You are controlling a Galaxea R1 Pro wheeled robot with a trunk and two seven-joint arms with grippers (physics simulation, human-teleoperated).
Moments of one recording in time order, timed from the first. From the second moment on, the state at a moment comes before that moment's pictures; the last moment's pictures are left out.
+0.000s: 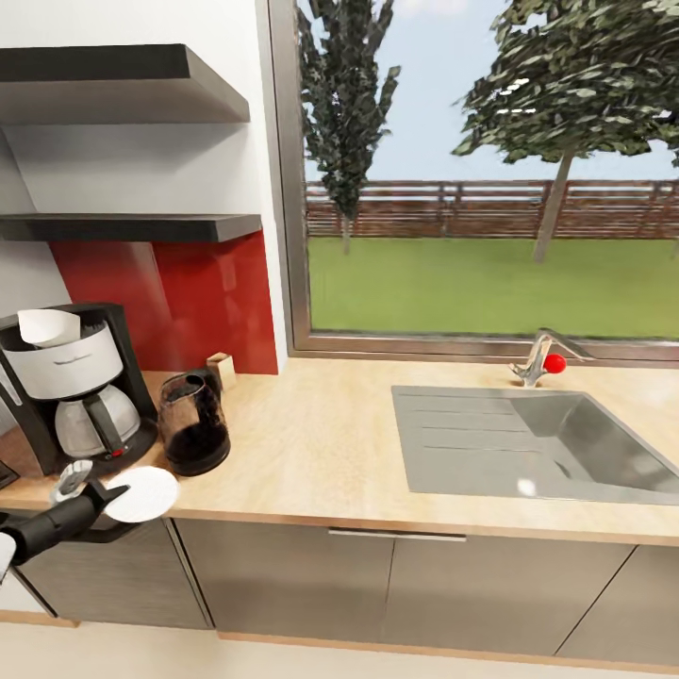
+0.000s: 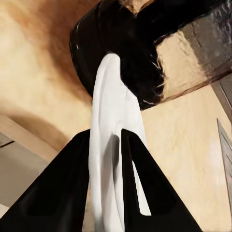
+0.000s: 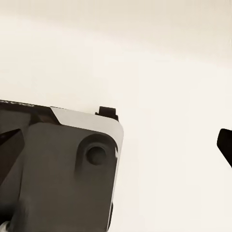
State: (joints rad) left arm -0.51 0.38 0.52 -0.85 0.57 0.77 -0.51; right arm -0.28 -0.03 0.06 -0.03 0.10 -0.02 0.01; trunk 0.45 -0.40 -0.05
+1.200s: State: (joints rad) left arm -0.51 0.38 0.60 -0.86 0.52 0.77 -0.37; right arm -0.28 -0.03 0.06 -0.02 0.10 -0.02 0.01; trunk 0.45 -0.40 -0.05
